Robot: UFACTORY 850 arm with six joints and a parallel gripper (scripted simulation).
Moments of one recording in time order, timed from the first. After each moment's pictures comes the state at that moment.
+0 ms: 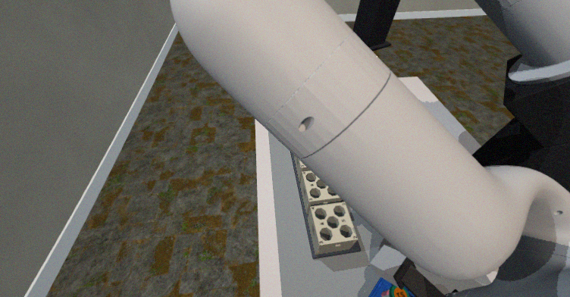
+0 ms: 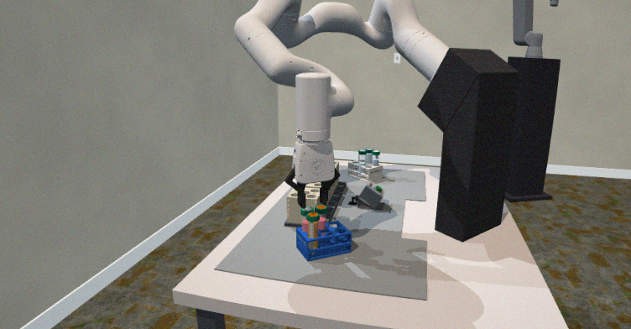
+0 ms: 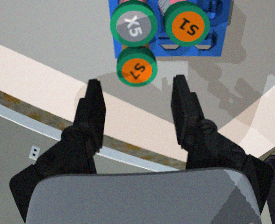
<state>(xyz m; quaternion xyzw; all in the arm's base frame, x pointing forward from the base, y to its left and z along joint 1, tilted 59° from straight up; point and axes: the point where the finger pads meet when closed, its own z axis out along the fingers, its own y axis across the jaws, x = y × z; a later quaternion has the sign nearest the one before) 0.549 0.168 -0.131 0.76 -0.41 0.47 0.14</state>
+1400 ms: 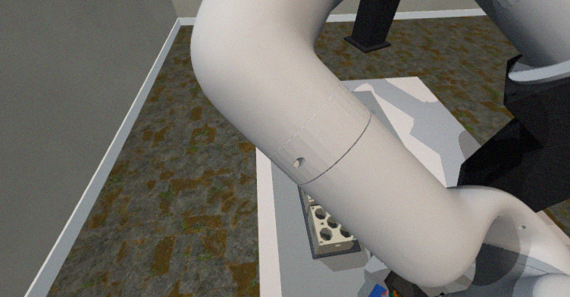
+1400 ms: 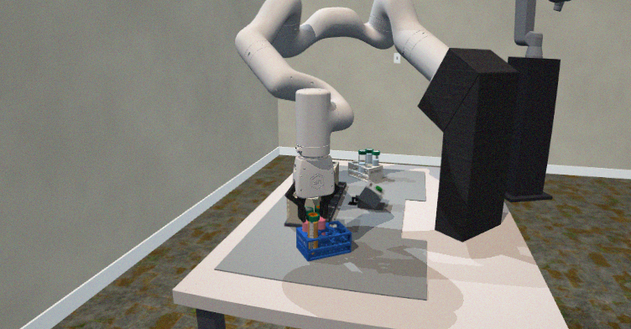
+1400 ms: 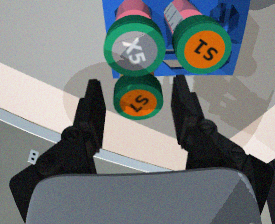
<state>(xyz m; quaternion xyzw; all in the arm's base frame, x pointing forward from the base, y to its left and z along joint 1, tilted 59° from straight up) 0.572 0.145 -0.151 0.76 -0.41 0.47 0.14</state>
